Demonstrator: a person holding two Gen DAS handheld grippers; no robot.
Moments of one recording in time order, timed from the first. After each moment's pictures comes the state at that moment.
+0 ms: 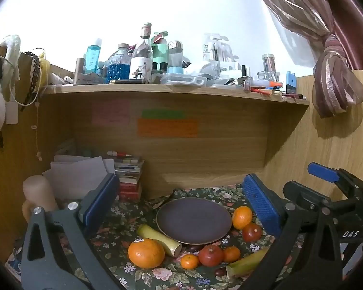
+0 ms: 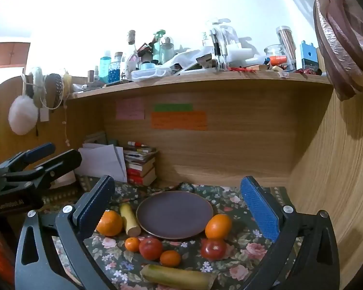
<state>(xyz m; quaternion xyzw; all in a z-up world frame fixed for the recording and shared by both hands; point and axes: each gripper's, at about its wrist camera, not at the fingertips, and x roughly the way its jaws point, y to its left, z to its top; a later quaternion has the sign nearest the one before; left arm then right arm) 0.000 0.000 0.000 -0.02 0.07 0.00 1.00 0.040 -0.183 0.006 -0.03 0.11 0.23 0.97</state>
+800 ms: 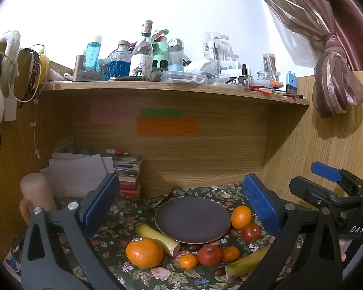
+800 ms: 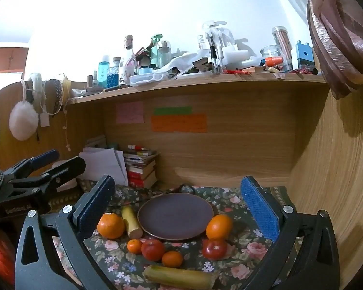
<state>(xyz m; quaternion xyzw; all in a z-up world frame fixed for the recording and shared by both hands) 0.003 0.003 -0.001 -0.03 0.07 0.00 1.00 0.036 -0.186 0.010 -0.01 0.11 0.22 0.97</state>
